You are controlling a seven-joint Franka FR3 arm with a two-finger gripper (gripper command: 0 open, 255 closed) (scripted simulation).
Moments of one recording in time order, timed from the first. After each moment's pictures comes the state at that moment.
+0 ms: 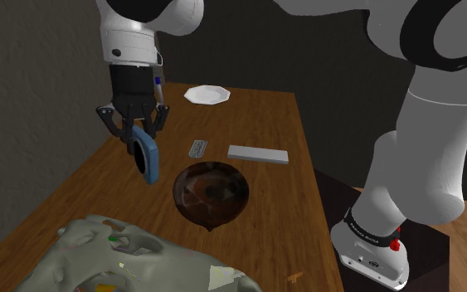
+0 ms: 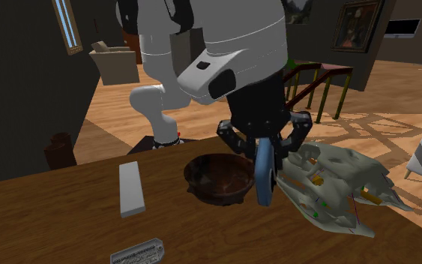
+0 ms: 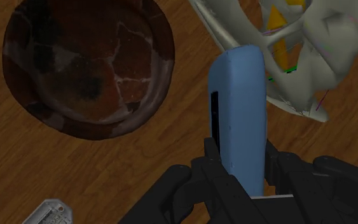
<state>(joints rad) 0.44 0.19 0.13 -1.58 0.33 1.72 0.63</state>
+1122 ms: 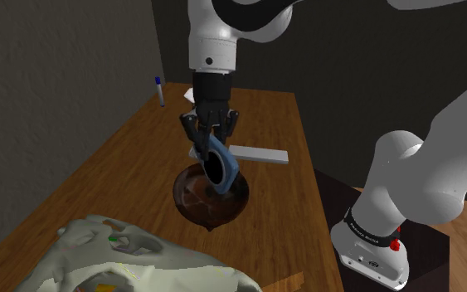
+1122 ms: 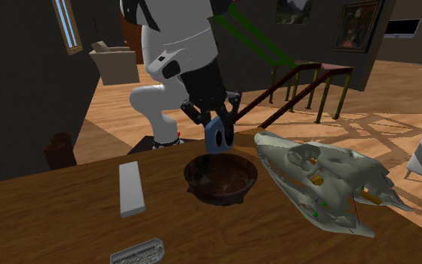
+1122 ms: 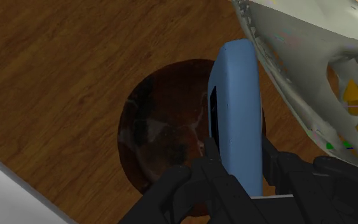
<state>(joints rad) 0.41 -0.29 0.10 -2.15 0.38 1.78 0.52</state>
